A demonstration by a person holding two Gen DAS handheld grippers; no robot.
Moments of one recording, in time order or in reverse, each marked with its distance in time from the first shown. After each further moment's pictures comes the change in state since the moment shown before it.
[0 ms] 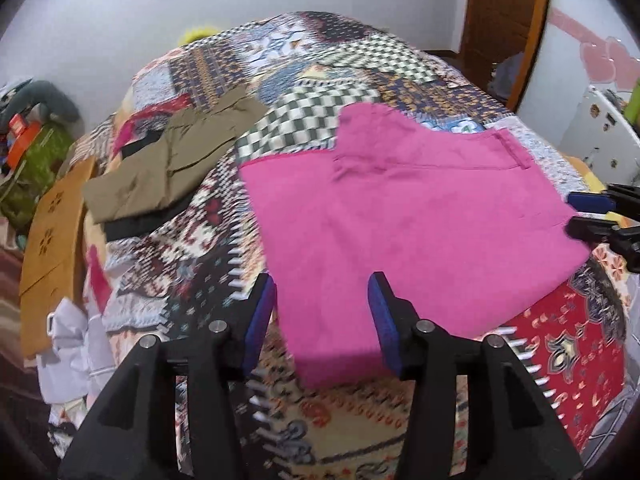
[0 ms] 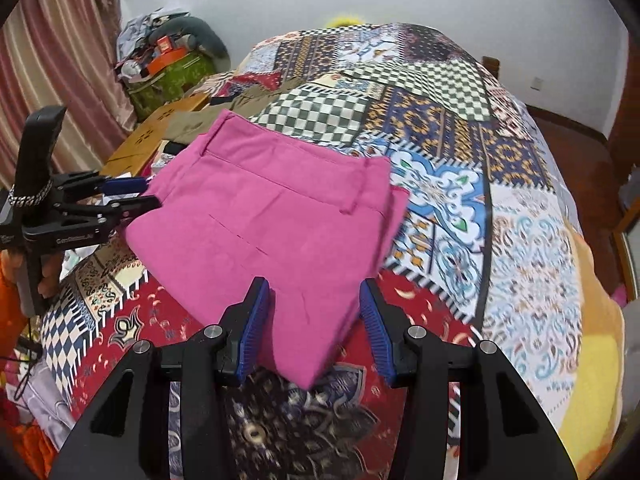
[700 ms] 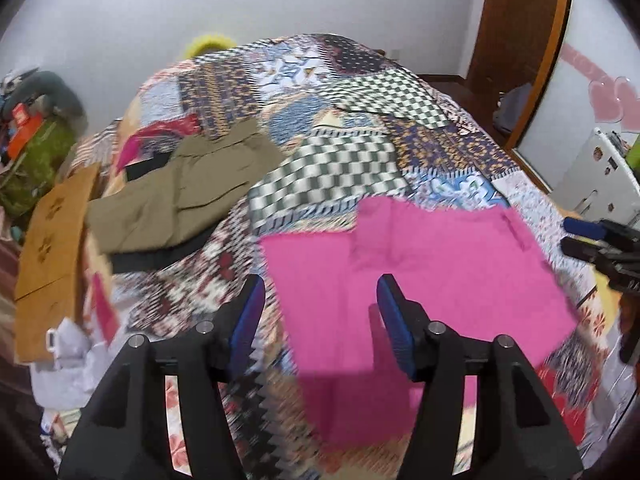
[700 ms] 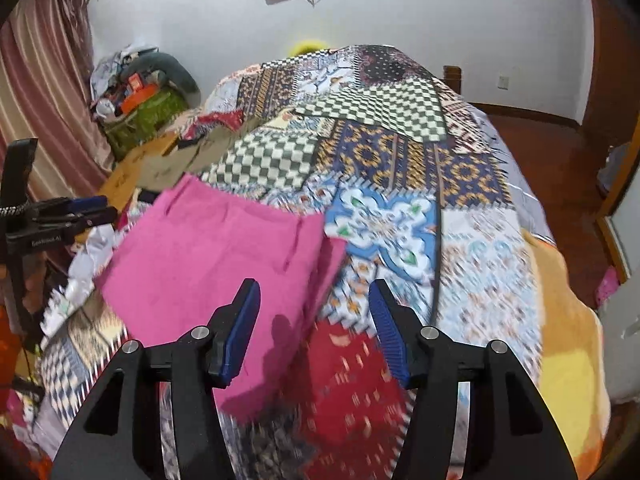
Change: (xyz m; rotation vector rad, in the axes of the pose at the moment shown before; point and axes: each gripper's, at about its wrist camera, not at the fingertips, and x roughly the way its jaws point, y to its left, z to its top) left arm -0.004 0.015 0.066 -0.069 -0.041 -0.054; right arm -0.014 -0.034 0.032 0.103 -0.093 -0.035
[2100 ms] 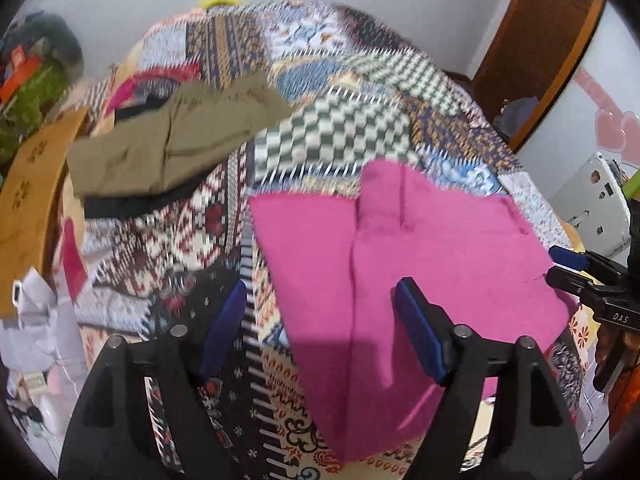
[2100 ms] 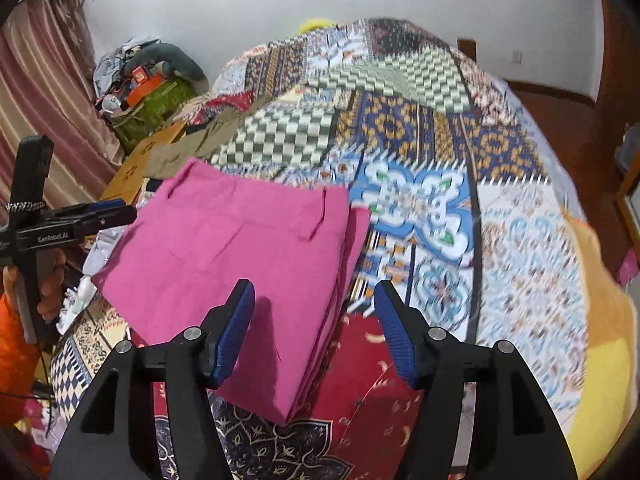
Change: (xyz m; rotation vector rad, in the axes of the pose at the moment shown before) left arm 0.027 0.030 -0.030 -0.151 0.094 -0.072; right arm 0.030 0.009 -0.010 0.043 0.088 0.055
